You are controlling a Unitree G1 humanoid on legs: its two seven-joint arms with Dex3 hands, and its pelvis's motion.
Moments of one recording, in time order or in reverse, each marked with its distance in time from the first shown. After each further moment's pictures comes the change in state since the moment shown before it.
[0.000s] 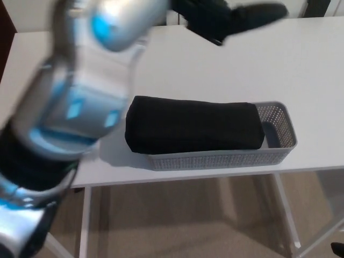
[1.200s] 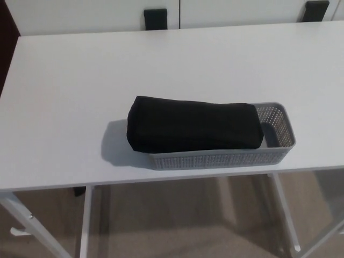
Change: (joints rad) left_arm 1.773 0.184 0.415 -0.084 -0.164 -0.337 -0.146; right_arm 0.082 0.016 0.005 0.059 0.000 -0.019 0.000
